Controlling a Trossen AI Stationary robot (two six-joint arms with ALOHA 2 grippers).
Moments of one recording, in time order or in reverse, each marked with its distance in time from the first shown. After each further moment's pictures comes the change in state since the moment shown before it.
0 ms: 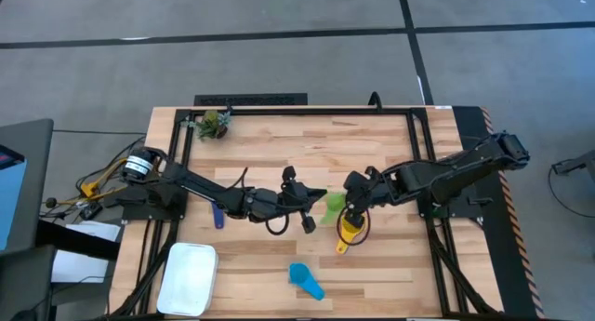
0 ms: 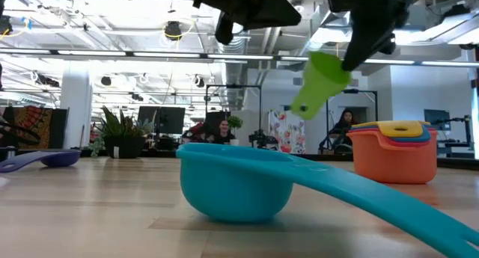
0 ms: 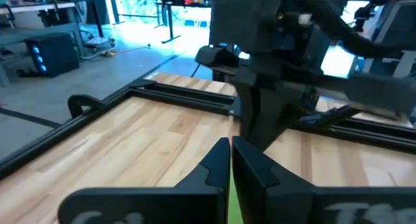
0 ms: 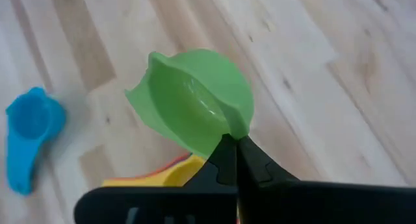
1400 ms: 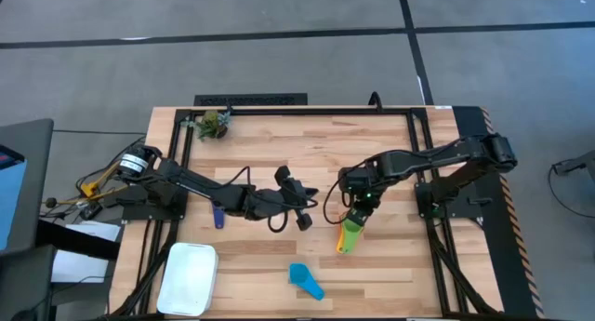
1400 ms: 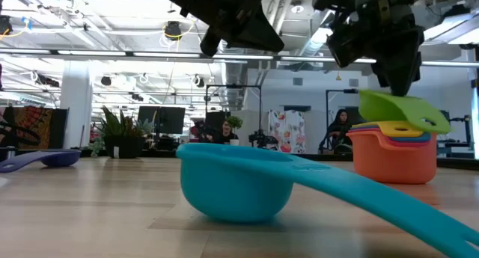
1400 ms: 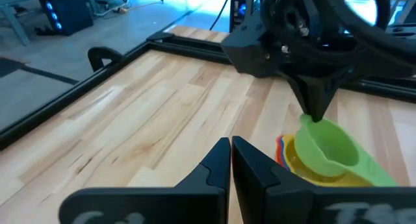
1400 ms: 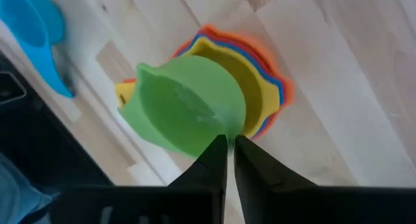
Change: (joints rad) left arm 0.010 -0.046 -0.001 -0.276 -0.023 -0.121; right arm -0.203 0.133 0.007 -0.193 -0.615 0.017
